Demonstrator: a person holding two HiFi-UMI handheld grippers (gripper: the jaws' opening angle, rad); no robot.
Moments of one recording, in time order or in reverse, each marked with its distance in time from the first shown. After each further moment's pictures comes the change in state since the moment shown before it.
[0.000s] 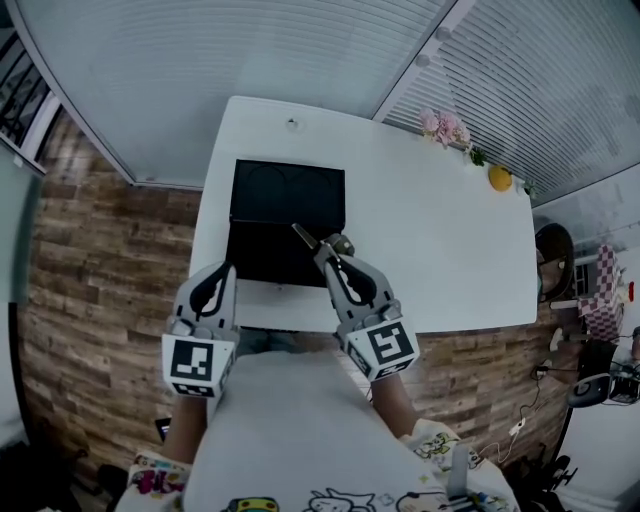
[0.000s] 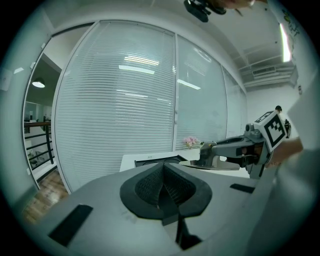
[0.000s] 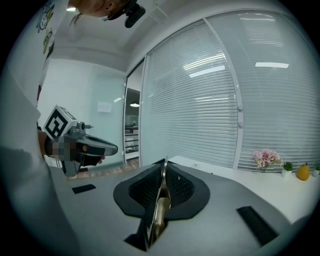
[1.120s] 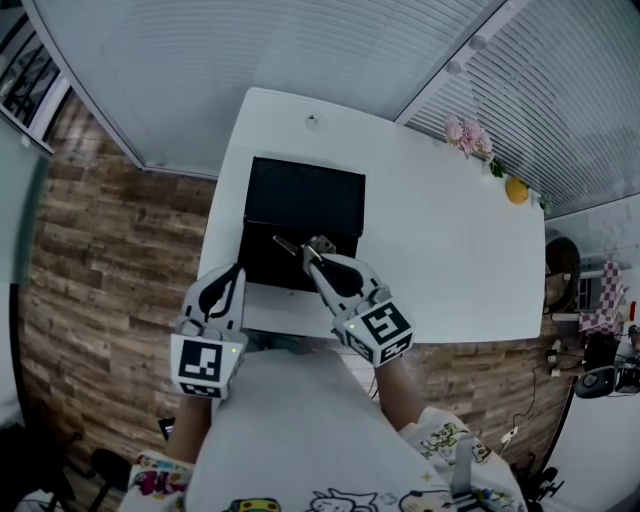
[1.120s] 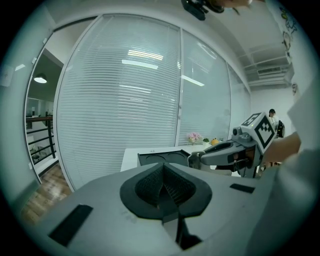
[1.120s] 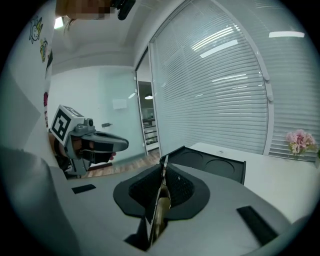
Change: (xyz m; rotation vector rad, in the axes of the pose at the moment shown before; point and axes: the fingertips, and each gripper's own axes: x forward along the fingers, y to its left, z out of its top) left arm 0.009 0.013 -0.018 -0.038 0.052 0.014; right arm 0.055 0.032 -0.030 0.044 0.140 0.266
